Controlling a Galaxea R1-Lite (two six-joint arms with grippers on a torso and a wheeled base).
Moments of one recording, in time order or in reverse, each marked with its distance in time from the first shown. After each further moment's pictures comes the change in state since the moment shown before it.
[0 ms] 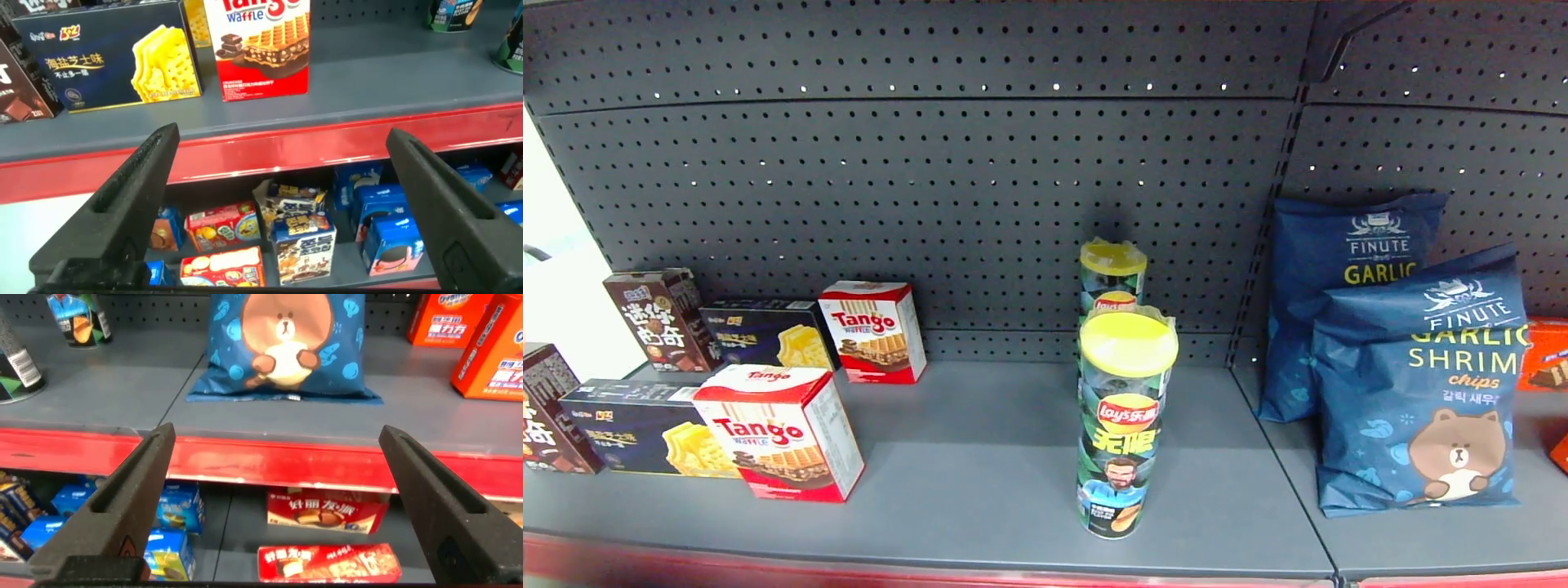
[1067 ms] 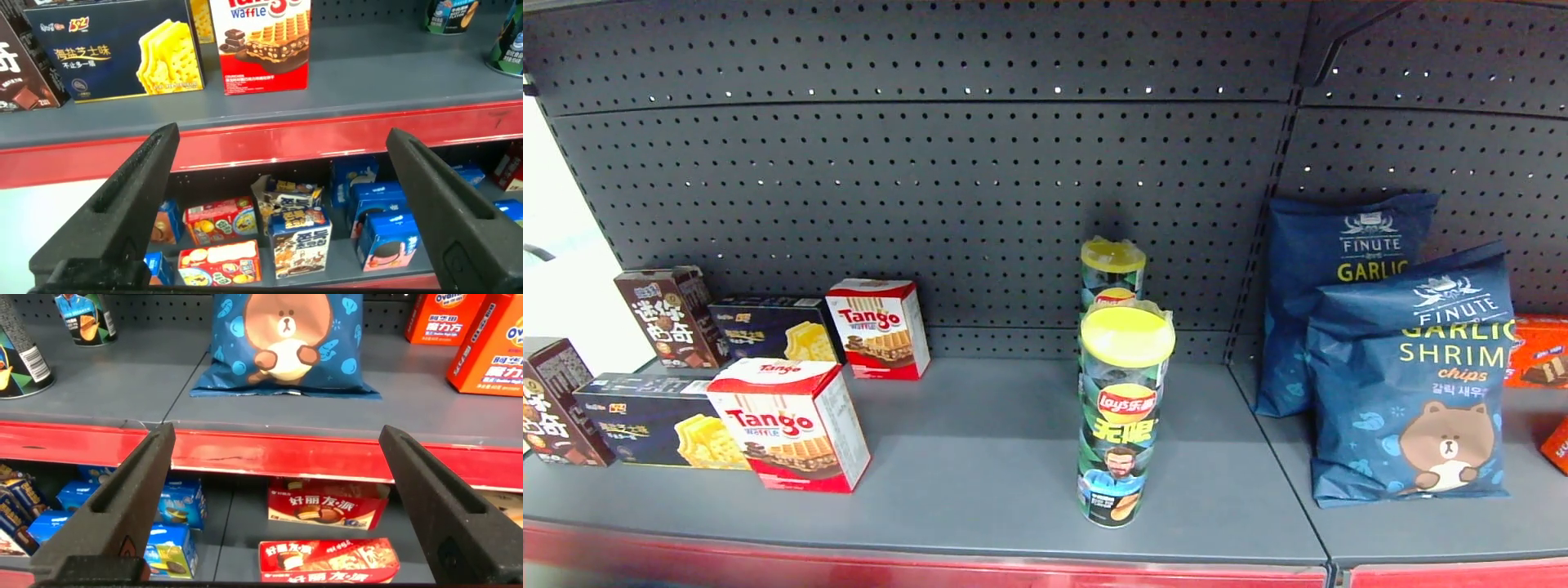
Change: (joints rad) left arm 0.000 0.000 -0.001 -0.001 0.007 -0.015; right arm 0.000 -0.001 0.000 -0.001 0.000 0.000
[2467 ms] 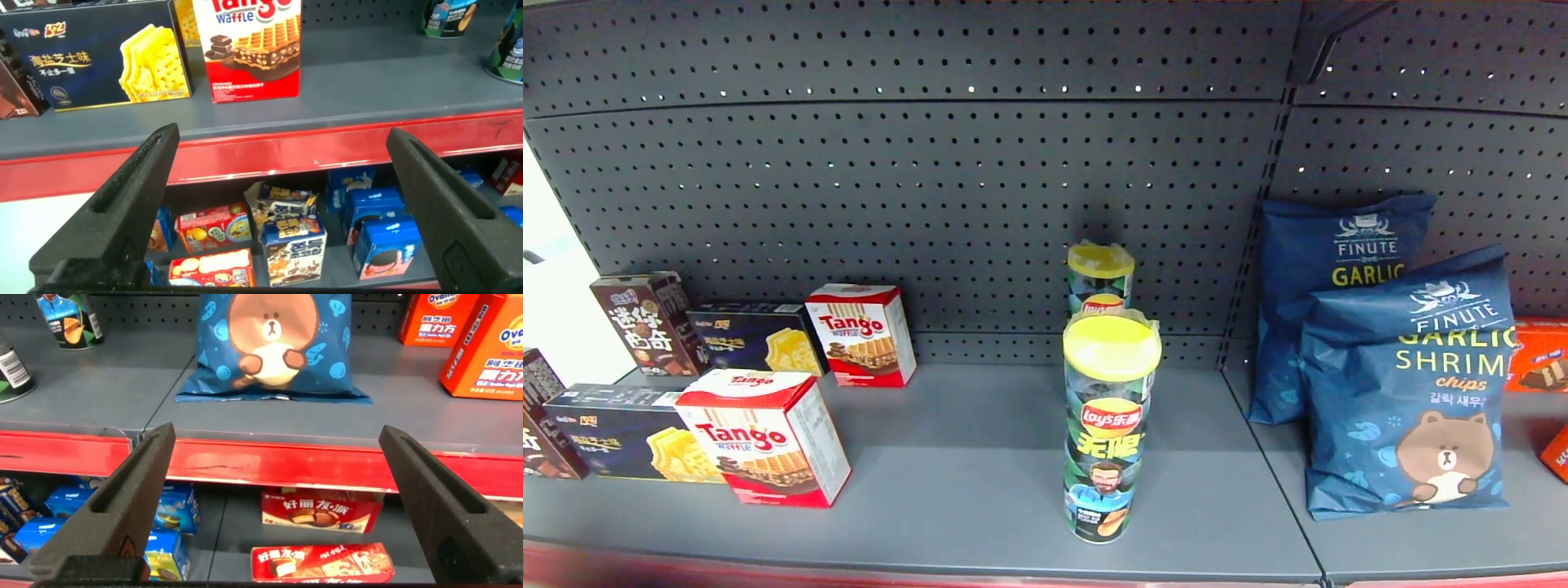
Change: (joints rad) left arm 0.000 0.000 0.000 0.000 0.001 -0.004; right arm 0.000 -0.001 0.000 0.000 0.000 0.001
